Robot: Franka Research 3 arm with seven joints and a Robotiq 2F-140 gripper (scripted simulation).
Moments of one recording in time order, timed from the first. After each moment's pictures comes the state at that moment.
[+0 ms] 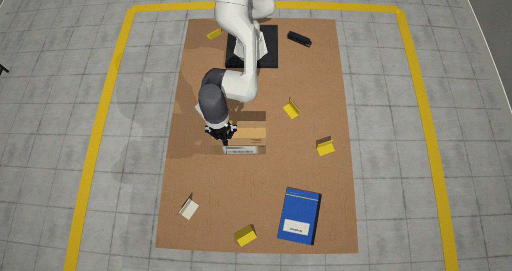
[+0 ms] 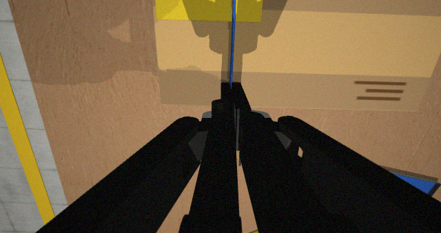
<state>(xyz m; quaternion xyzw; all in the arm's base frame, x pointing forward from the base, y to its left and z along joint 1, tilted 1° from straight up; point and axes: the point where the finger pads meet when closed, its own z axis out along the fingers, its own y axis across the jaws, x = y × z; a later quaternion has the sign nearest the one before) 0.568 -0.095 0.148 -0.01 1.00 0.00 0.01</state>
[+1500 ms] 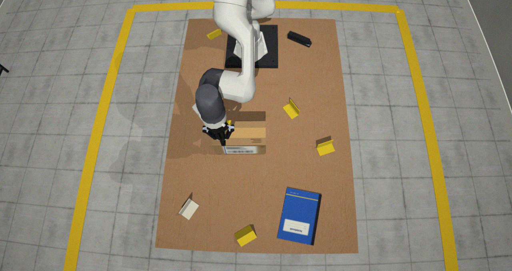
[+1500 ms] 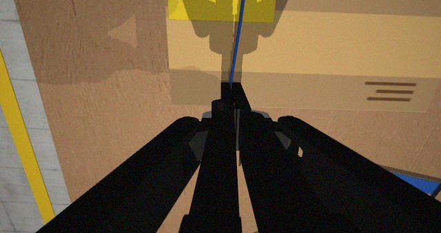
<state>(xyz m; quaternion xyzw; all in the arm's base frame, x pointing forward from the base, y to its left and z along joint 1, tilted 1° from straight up) 0.568 -0.105 0.148 -0.02 1.00 0.00 0.01</state>
